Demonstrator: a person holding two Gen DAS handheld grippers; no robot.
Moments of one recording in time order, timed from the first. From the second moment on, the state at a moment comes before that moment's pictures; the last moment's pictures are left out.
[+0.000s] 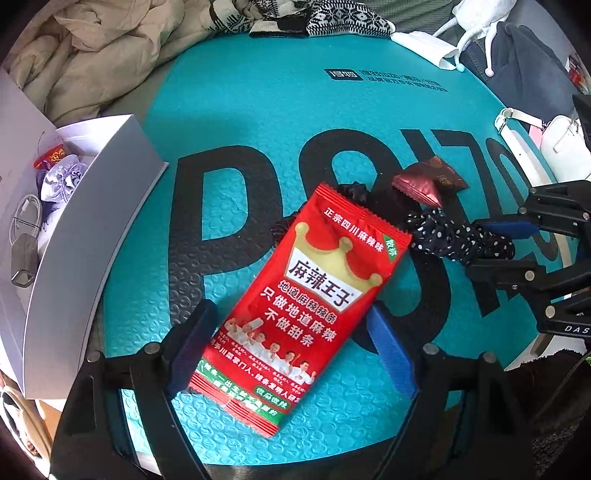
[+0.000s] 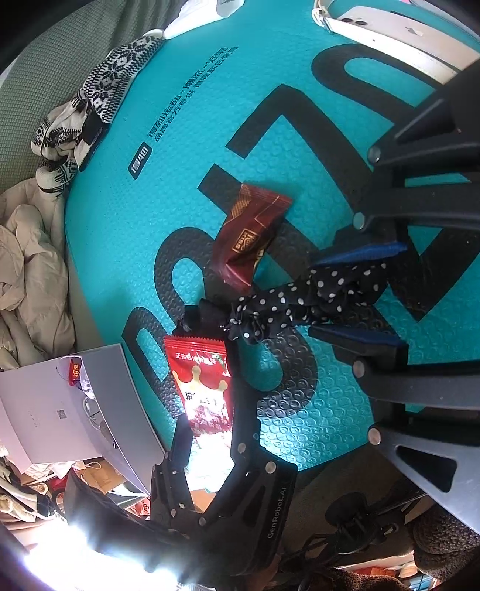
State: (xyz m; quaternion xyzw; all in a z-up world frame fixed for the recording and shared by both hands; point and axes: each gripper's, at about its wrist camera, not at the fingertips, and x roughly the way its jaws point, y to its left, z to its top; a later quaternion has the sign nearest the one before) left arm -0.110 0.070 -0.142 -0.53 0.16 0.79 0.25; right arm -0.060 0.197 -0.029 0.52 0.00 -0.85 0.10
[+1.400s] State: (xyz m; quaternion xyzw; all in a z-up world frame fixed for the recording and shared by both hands) left arm -0.027 -0.006 -0.095 -0.51 -0.03 0.85 0.11; right arm -0.068 0.137 -0.007 0.49 0.02 -0.85 0.17
